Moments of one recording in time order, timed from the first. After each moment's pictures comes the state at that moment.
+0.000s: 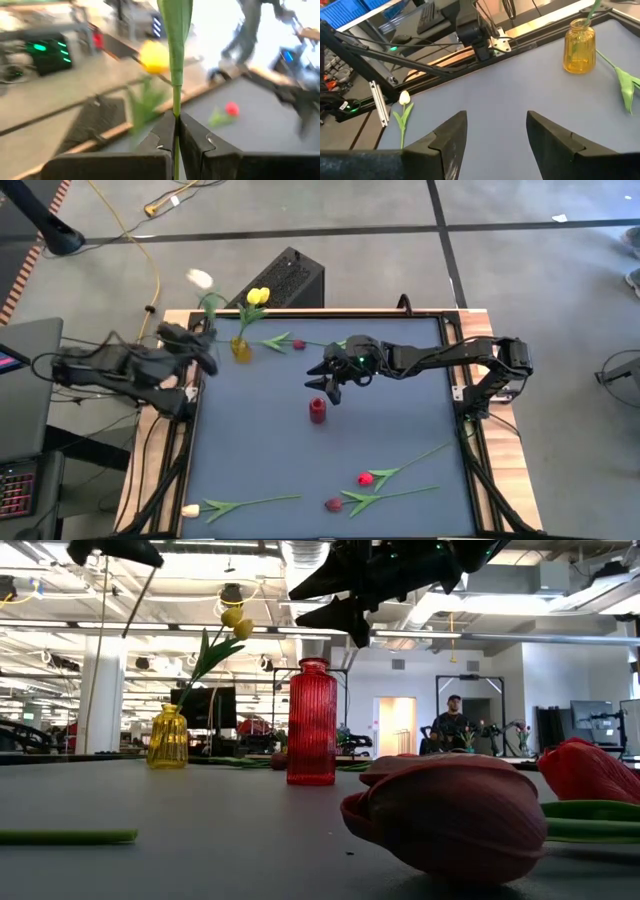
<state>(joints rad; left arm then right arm) -0.20 0.62 0.95 -0.84 -1.05 -0.54 -0.12 1.62 1.11 0.17 -0.18 0.34</state>
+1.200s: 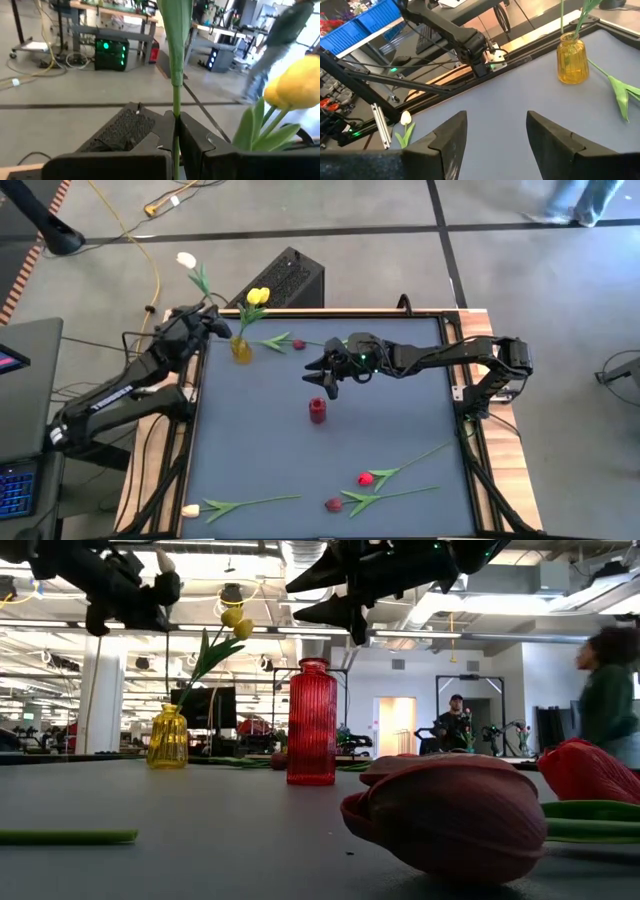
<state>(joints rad) 0.69 0.56 0.50 -0.09 -0.54 -0.33 -0.13 1.62 1.11 0.23 -0.15 0.42</state>
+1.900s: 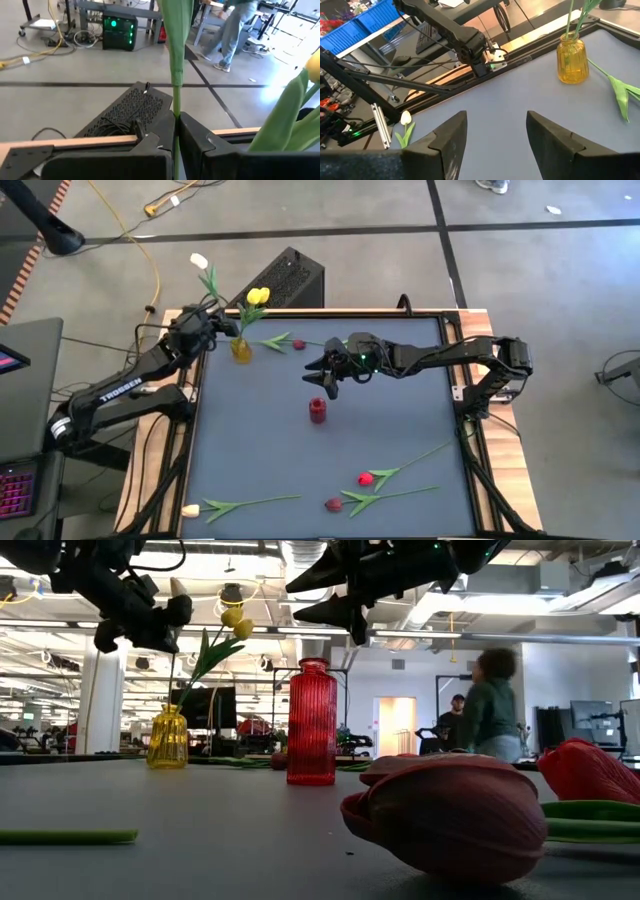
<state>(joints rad) 0.73 0.70 0.50 -0.09 -0.52 -0.40 -0.13 1.62 1.11 0.23 -0.15 0.42</state>
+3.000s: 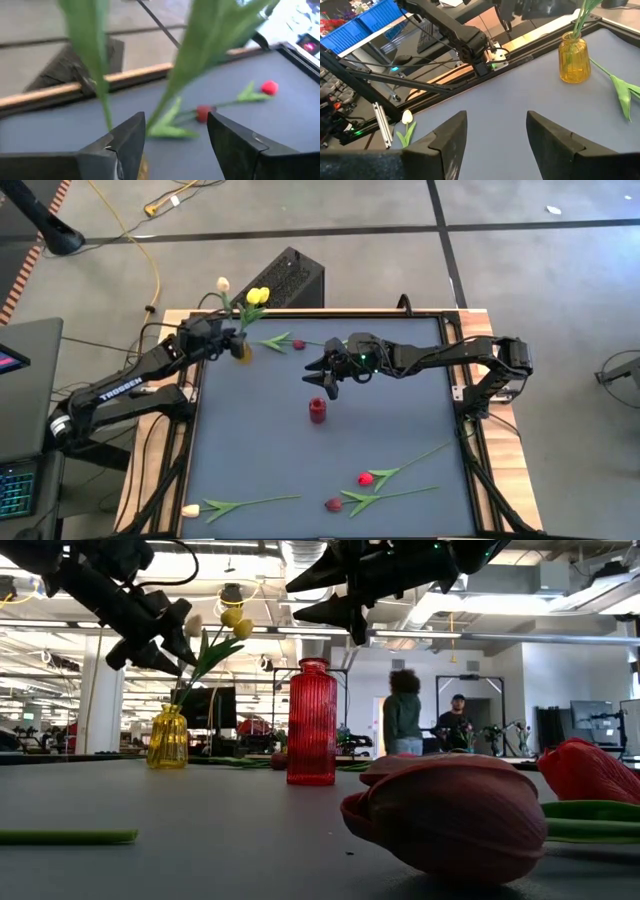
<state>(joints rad) 0.71 0.71 0.51 -0.28 -0.16 -0.40 -0.13 1.62 1.11 0.23 -0.16 0.42</state>
